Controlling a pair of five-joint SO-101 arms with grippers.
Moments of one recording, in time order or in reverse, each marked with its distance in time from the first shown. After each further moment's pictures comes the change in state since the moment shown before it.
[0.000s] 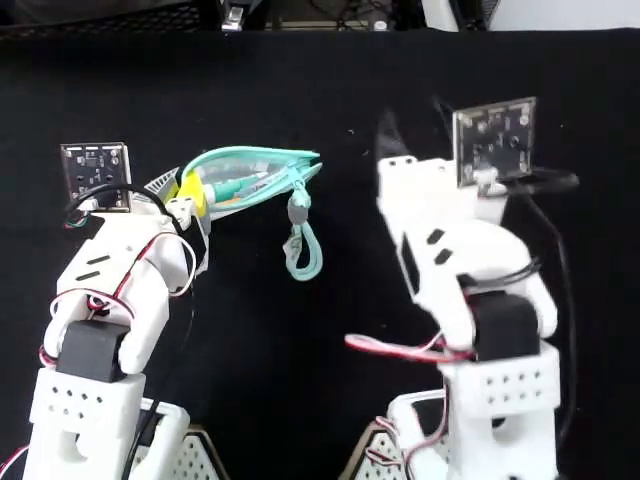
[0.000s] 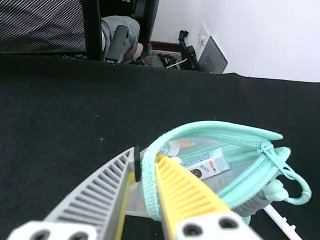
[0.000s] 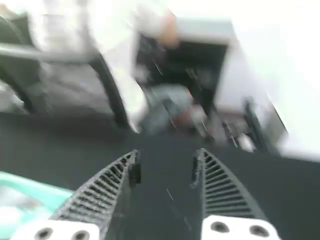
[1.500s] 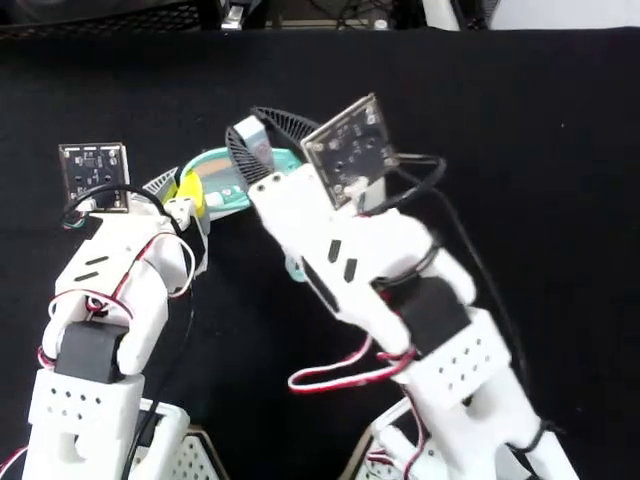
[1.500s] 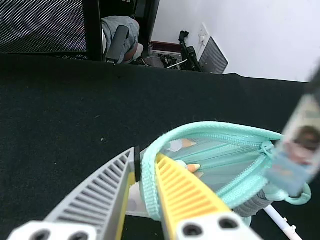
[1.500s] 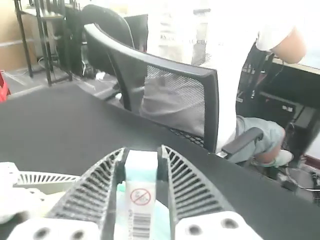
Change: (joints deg) left arm 0.0 0.0 0.0 0.0 0.0; right arm -28.2 7.4 -1.0 -18.4 0.1
